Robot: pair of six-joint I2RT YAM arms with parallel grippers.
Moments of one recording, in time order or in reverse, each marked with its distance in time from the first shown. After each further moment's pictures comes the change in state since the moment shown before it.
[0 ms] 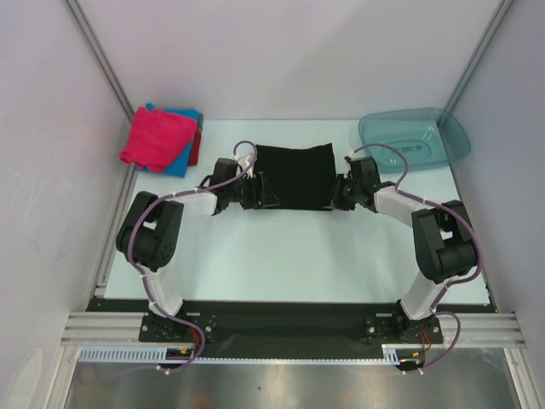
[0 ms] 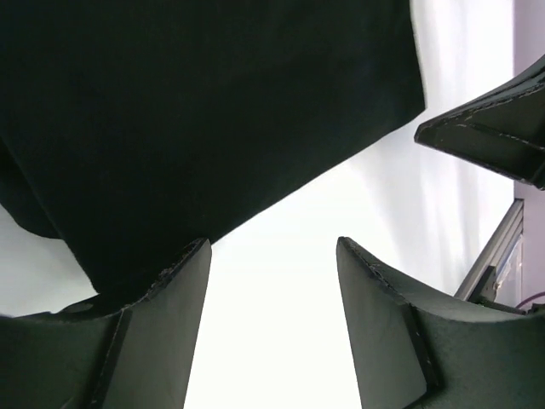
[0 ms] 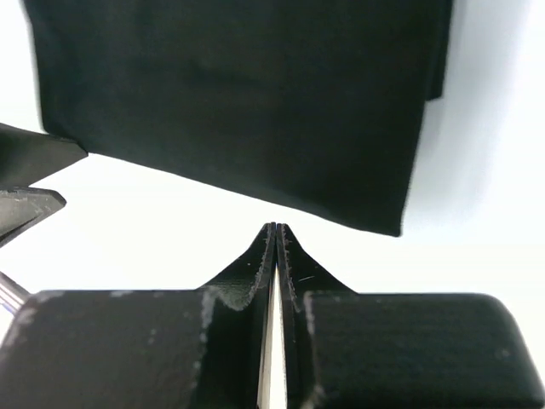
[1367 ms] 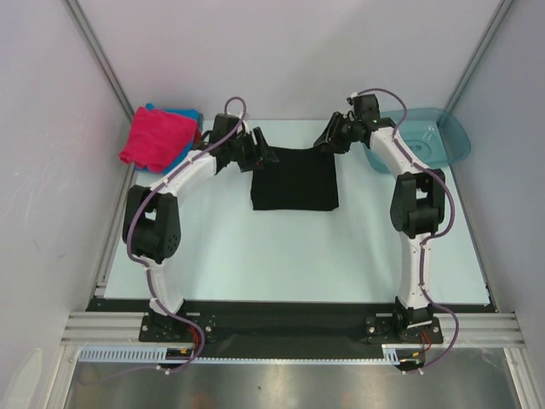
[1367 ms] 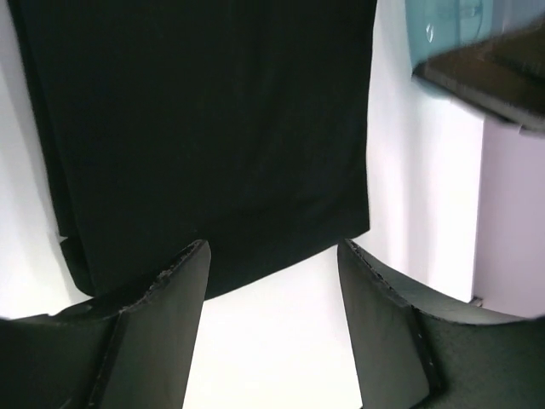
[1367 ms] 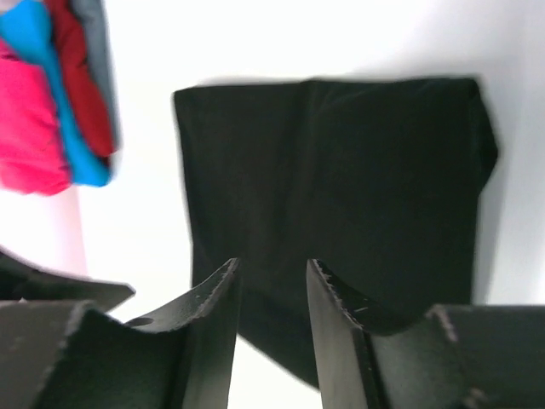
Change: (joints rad) left arm 0.015 0.084 0.502 -0.426 -0.178 -0.096; right arm -0.106 0.511 0.970 -0.400 -0.151 0.032
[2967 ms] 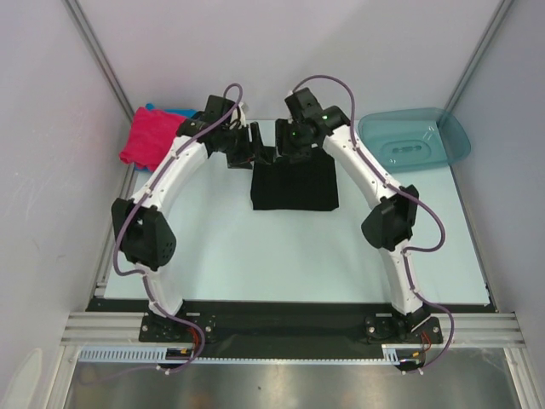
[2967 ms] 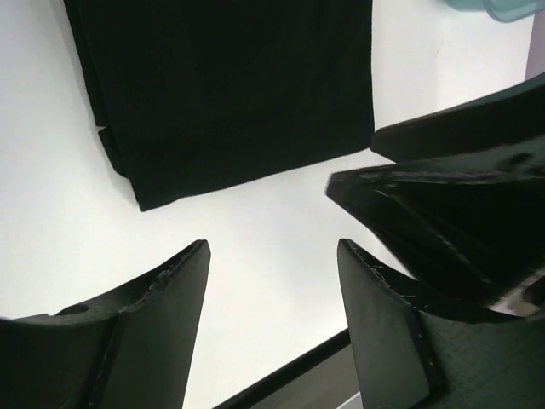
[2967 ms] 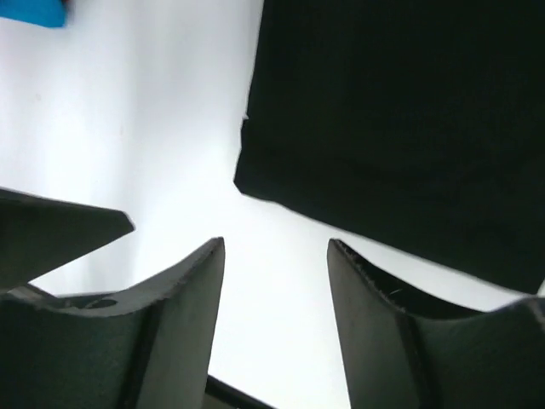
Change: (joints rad) left arm 0.002 -0.045 0.317 -0.566 -0.018 0.152; right arm 0.354 0.006 0.415 -0.546 0.350 -0.089
